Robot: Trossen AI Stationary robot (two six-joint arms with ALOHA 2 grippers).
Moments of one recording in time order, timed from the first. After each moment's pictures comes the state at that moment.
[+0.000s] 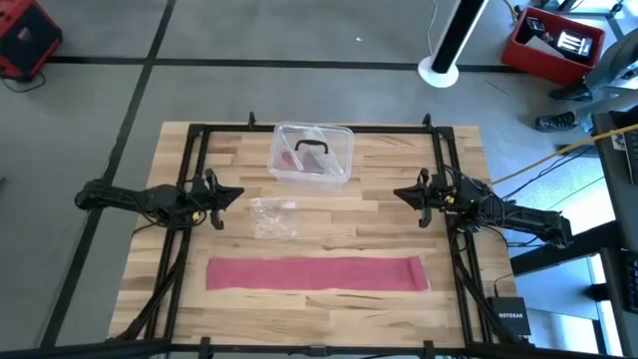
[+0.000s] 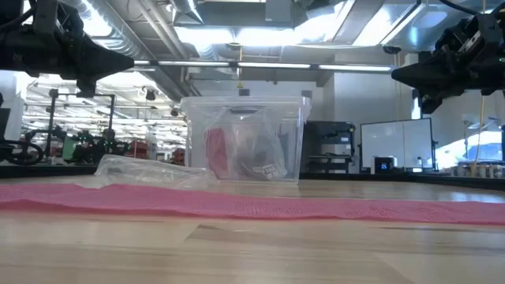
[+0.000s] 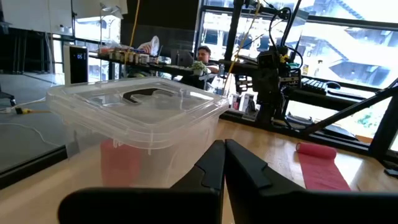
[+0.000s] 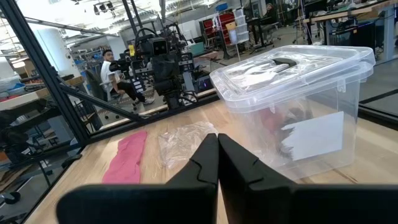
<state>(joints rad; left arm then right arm) -0.19 0.01 0.01 0.07 -0.53 -0.12 -0.20 0.01 0.01 0.03 -0.06 0.28</state>
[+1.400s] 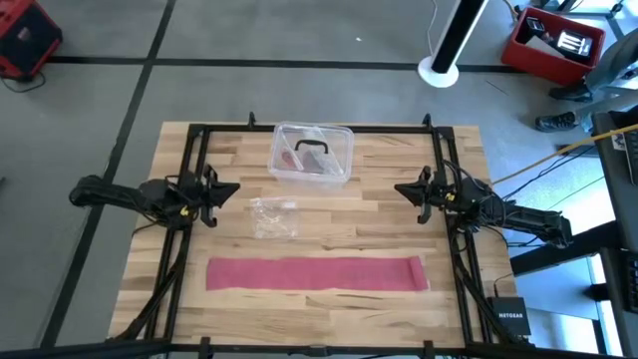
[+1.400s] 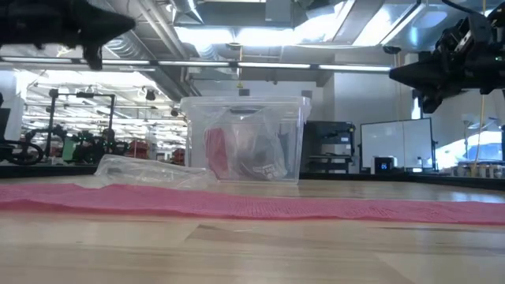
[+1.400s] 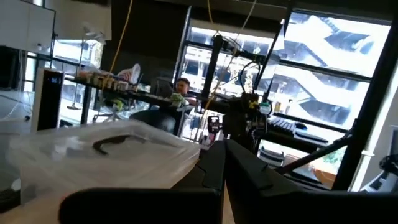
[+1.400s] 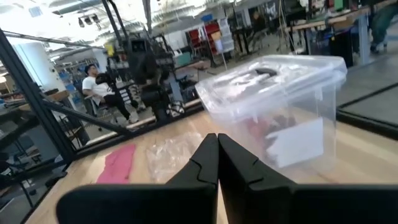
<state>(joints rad) -0.19 0.16 0.11 0.29 -0.47 -0.13 -0.20 0.01 0.02 0.05 0.02 0.31</state>
